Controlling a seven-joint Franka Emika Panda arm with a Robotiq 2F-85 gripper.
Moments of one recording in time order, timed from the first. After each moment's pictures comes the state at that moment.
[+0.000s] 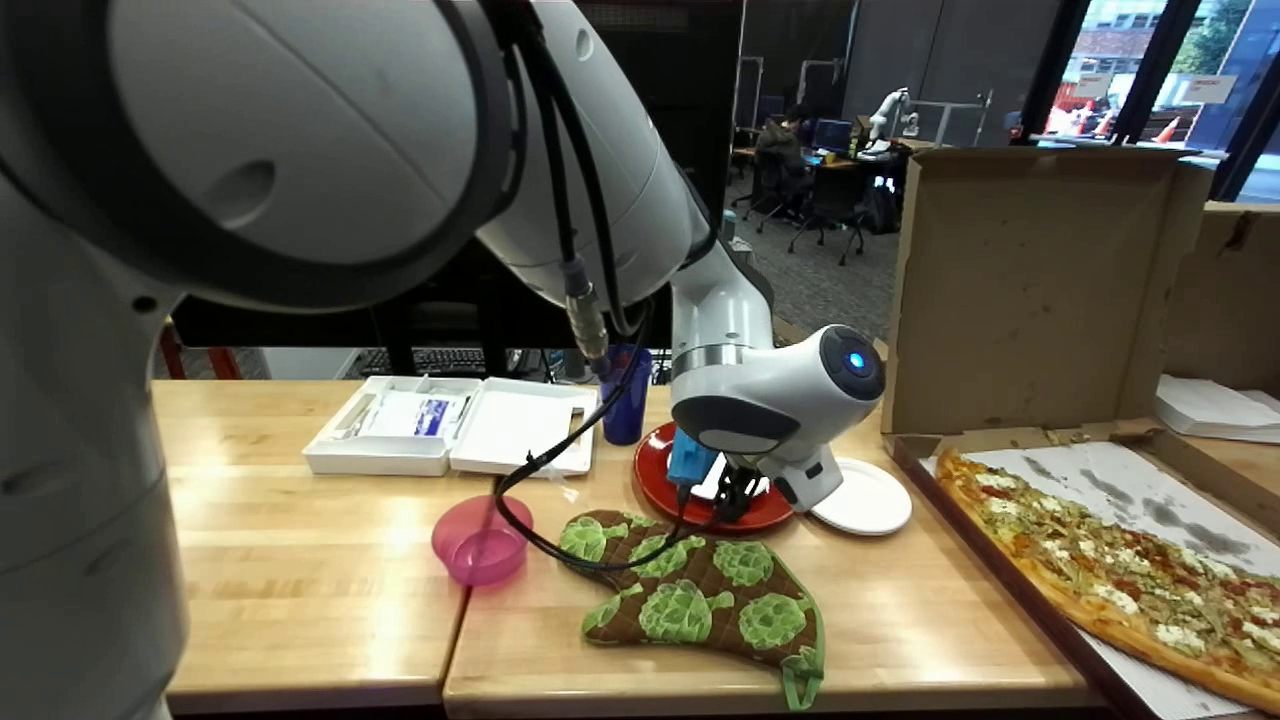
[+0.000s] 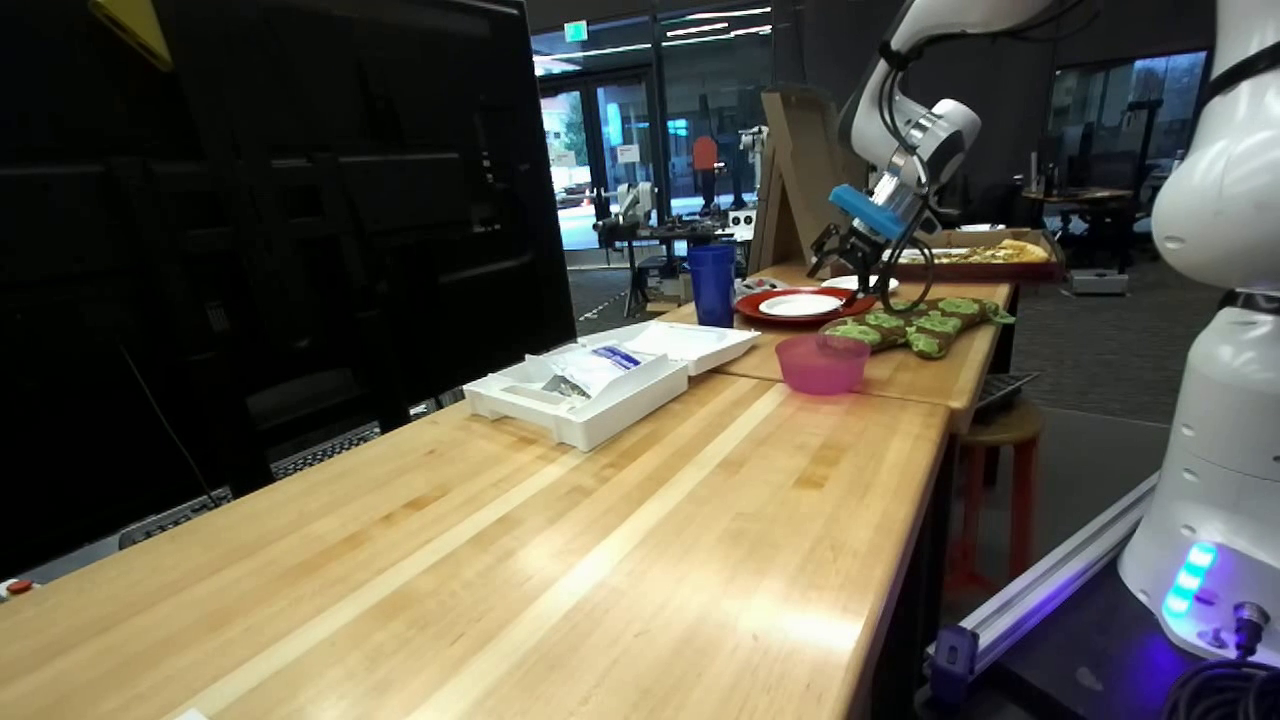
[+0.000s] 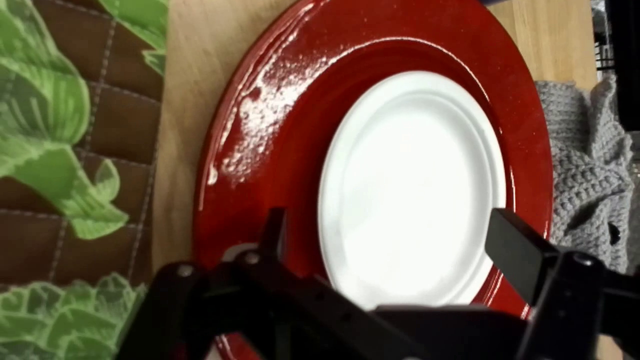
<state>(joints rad) -0.22 0.19 -0.19 -2.21 1.01 2.47 0.16</state>
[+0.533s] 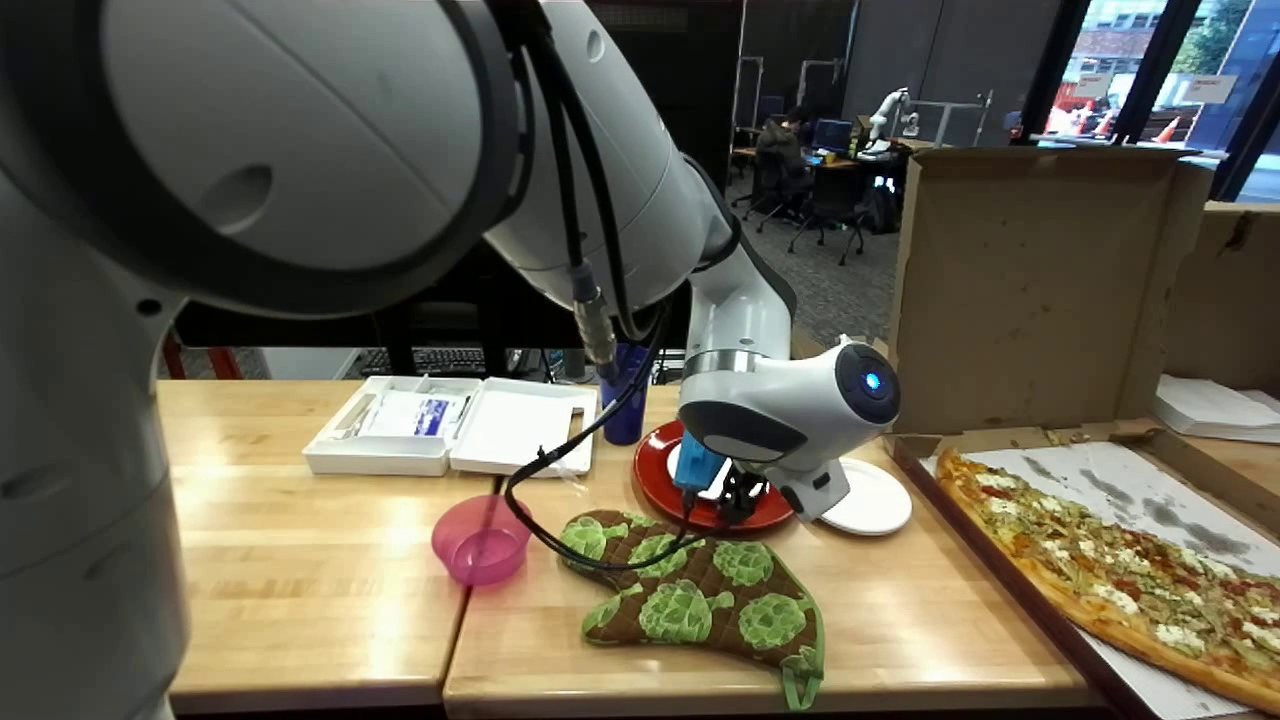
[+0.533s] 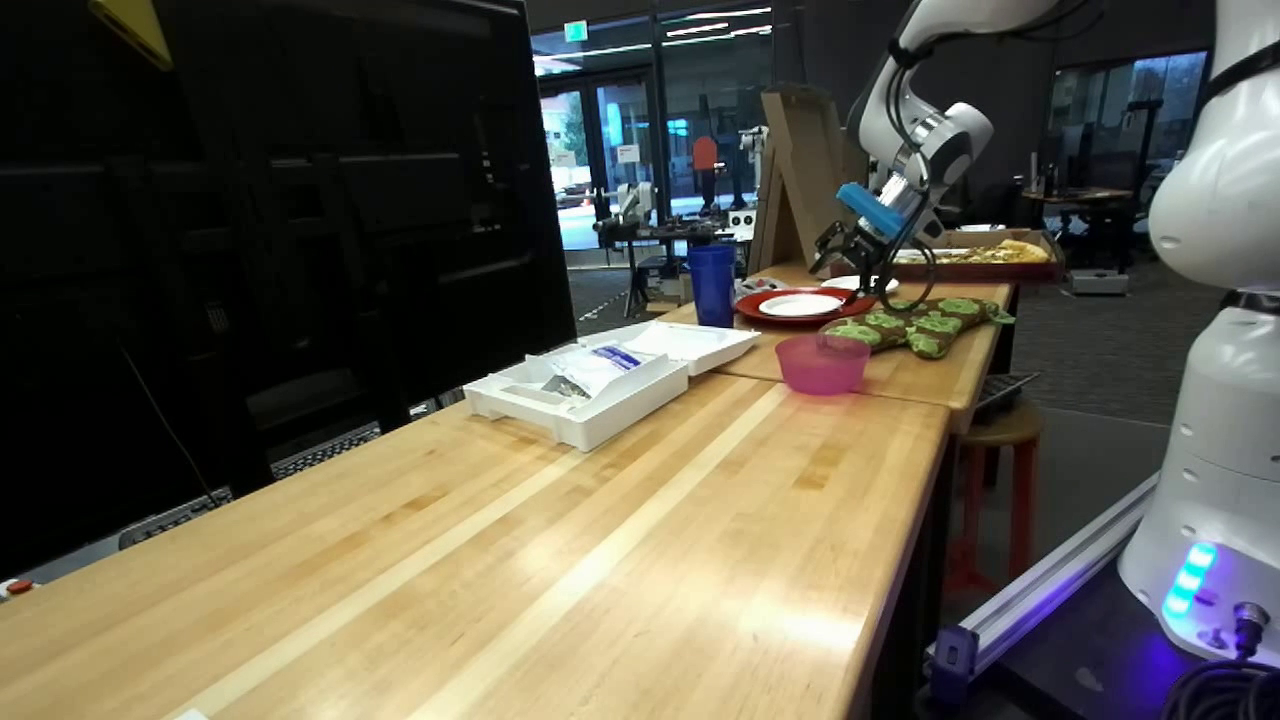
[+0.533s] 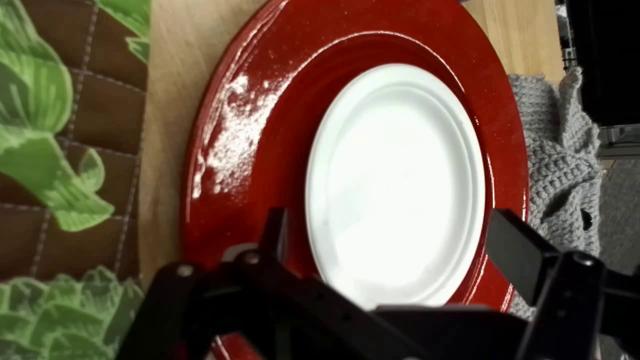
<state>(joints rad) -0.24 0.19 -0.19 -2.20 1.11 2.44 0.08</state>
